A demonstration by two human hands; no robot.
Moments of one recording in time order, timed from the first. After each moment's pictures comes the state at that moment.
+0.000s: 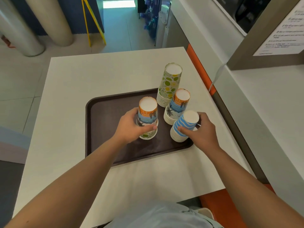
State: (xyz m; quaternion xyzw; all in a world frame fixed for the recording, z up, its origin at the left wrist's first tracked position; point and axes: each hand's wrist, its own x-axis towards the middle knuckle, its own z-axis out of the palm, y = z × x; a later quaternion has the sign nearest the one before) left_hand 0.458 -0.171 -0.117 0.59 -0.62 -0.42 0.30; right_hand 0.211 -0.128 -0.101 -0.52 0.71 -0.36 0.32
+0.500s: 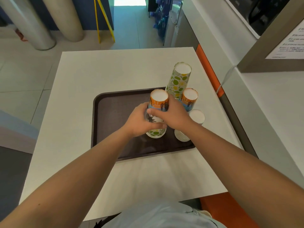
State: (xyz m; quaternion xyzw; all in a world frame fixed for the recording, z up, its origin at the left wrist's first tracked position) left_hand 0.452 -0.178 -0.109 0.56 -0.64 -0.45 0.28; right_hand 0.302 -0.182 -0.061 -0.63 0.59 -0.26 0.43
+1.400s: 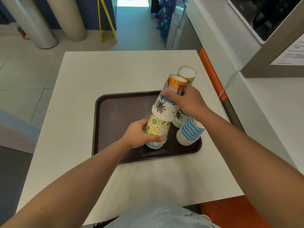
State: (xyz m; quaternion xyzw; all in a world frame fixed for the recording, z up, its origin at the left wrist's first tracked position) left_hand 0.466 -0.168 -0.144 0.60 -0.60 -0.49 0.20; right_hand 0.282 -0.215 -0.029 -0.64 0.61 -0.28 0.38
